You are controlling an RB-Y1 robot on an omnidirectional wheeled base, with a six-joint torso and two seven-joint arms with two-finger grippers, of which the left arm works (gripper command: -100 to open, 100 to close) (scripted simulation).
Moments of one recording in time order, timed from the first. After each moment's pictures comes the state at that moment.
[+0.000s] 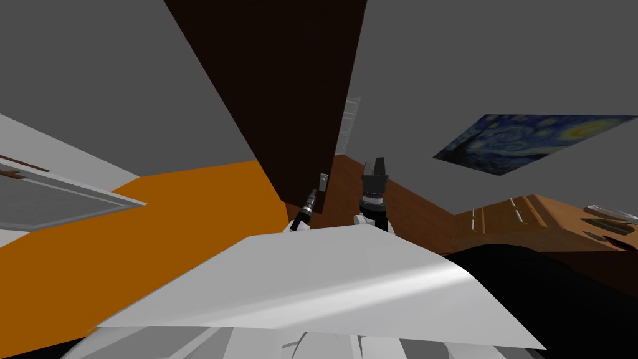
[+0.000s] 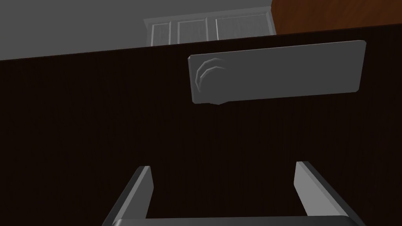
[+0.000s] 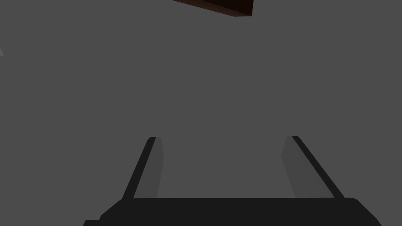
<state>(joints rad) 0.16 -0.01 -0.53 -1.40 0.14 -0.29 -0.25</state>
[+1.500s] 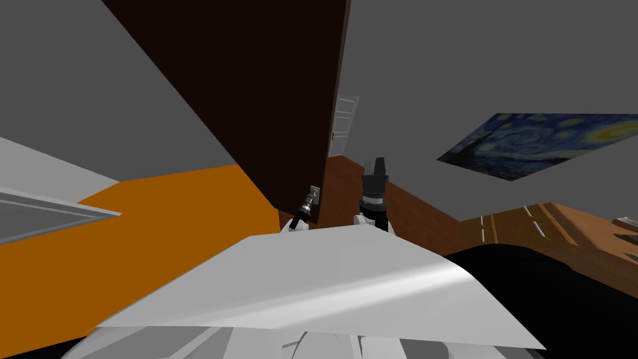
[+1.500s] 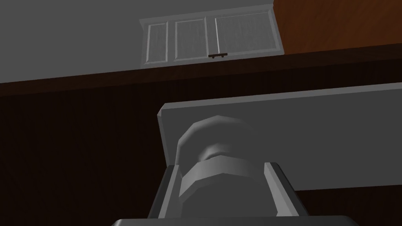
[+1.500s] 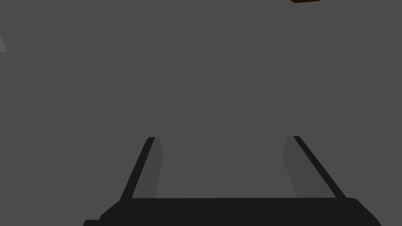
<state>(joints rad) 0.13 -0.01 -0.50 -1.37 0.15 -0.30 -0.24</state>
